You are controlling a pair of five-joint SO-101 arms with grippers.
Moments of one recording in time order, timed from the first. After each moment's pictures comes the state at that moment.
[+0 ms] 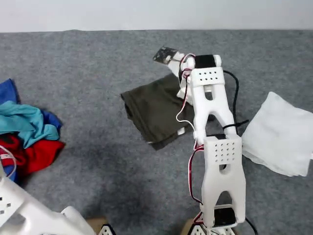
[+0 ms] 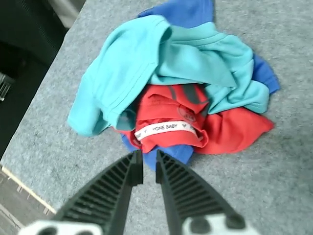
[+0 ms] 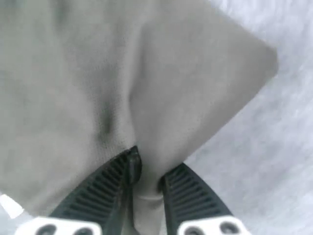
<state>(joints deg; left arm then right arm) -55.1 -44.1 11.6 95.0 -21.4 -10.4 52.2 -56.2 85.5 55.8</state>
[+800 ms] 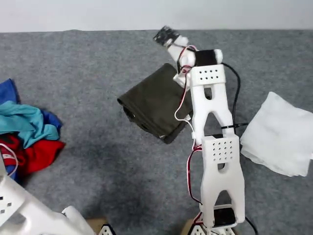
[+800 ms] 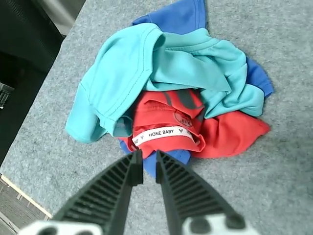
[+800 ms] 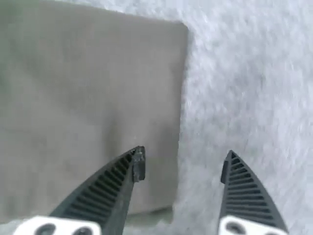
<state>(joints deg) -54.2 -44.1 11.6 94.2 -21.4 -10.7 54.2 -73.9 92.3 35.1</state>
